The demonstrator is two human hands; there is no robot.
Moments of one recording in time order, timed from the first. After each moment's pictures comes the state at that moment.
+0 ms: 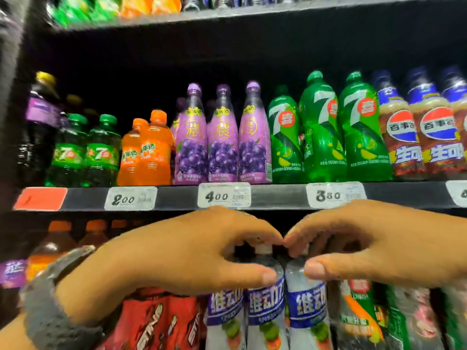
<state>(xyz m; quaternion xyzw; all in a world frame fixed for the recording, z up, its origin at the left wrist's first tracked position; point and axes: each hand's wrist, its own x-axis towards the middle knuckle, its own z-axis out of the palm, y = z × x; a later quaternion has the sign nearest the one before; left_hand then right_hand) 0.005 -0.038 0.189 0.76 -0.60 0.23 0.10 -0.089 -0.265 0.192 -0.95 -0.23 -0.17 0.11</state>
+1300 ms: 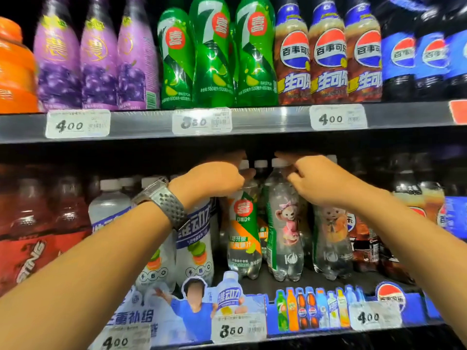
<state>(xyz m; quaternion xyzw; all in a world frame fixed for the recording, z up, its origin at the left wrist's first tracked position) 0.049 -0.280 0.158 0.88 -0.40 0.24 0.10 -0.064 -0.447 0.137 -0.94 0.07 -0.34 0.00</state>
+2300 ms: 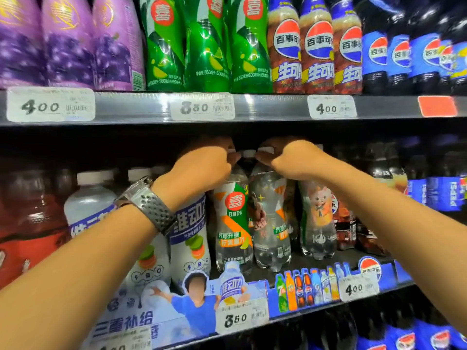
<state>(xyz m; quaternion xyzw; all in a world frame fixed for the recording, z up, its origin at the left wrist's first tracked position) 0.056 -0.263 0.153 0.82 -0.44 0.32 0.19 -0.047 -0.418 0.154 -0.94 0.19 -0.29 0.01</state>
